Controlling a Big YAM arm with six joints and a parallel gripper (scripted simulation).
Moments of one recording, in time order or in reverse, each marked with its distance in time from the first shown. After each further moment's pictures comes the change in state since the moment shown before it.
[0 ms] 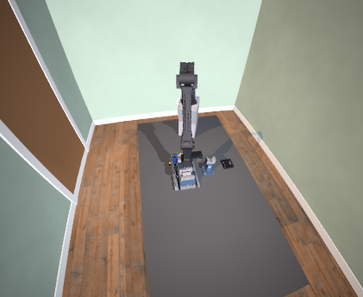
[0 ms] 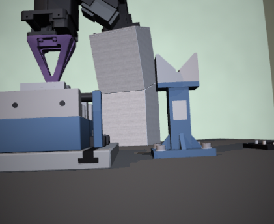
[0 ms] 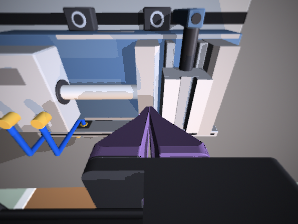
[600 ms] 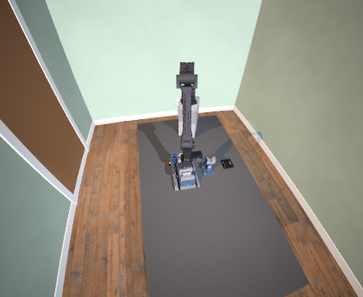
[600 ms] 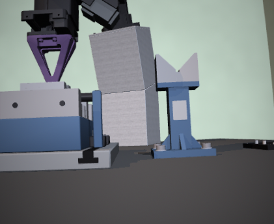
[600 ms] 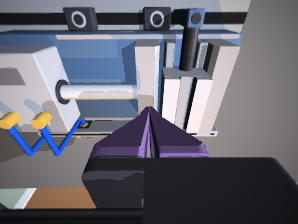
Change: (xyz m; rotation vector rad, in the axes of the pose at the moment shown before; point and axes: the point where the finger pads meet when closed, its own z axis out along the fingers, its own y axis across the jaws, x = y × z) arm 0.000 0.000 0.000 0.000 0.000 0.000
